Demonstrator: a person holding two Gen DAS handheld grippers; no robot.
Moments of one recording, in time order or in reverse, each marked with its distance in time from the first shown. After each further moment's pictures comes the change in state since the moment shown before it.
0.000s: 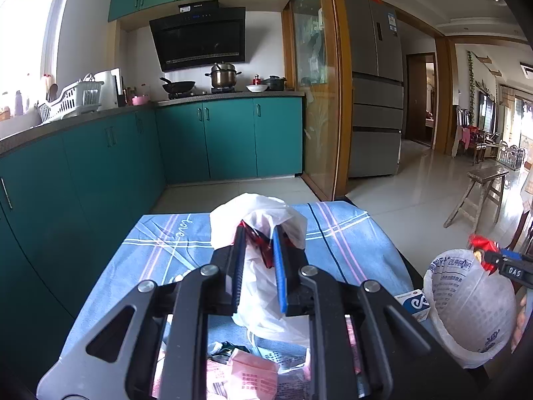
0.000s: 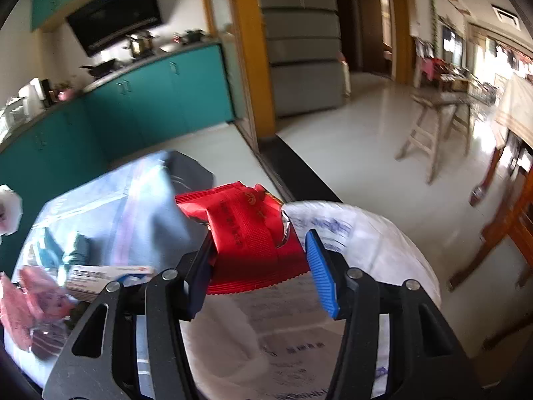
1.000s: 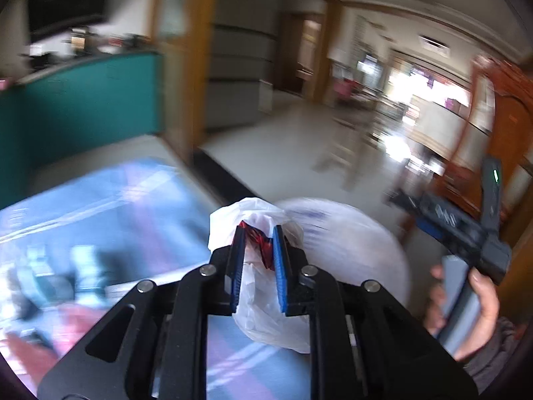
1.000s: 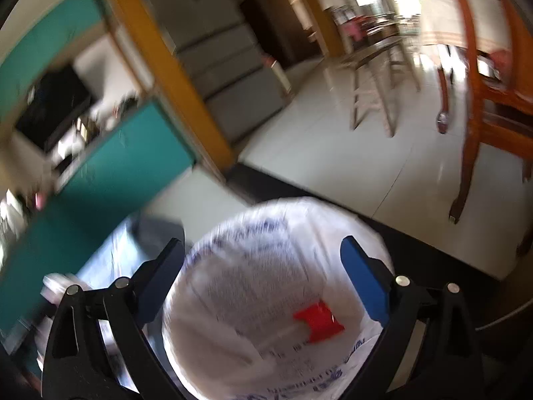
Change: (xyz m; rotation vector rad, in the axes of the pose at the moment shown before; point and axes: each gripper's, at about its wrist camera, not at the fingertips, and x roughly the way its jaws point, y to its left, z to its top) left arm 0.008 -0.171 -0.021 0.164 0.227 -0.651; right arm -0.056 -0.096 -0.022 0.478 -0.191 -0.010
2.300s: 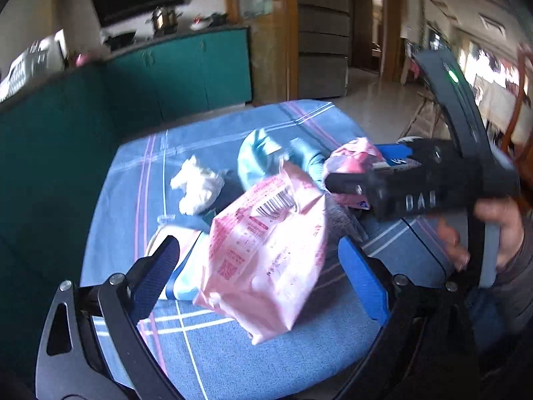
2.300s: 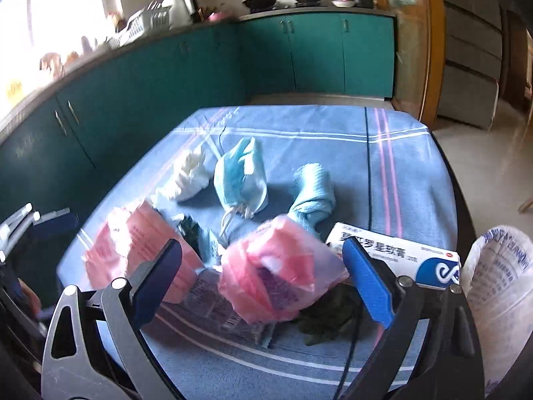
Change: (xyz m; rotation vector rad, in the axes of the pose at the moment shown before) left arm -0.172 0.169 -0.121 -0.094 0.105 0.391; right arm 0.009 0.301 -0.193 -0.876 0.438 0.527
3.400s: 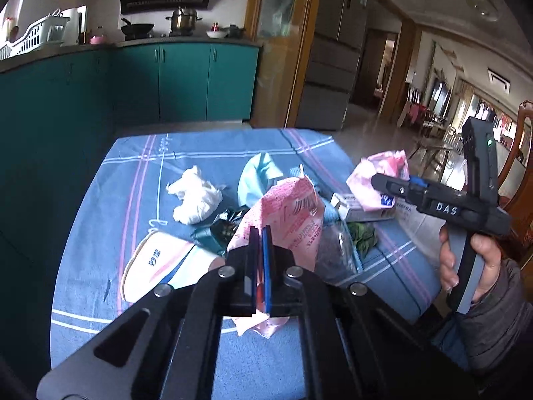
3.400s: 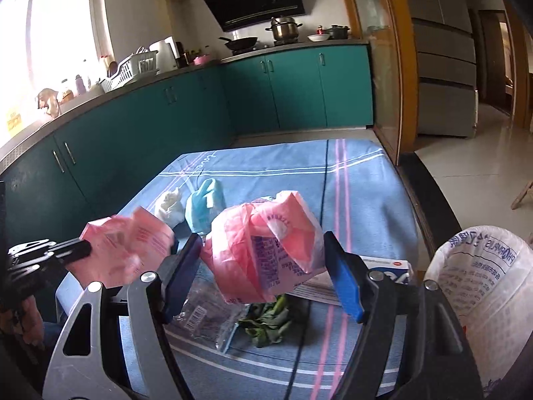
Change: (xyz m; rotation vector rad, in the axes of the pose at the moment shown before) left arm -0.012 0.019 0.002 -0.153 -0.117 -0.089; right arm -0.042 -0.057 -0.016 0.123 -0.202 0.008
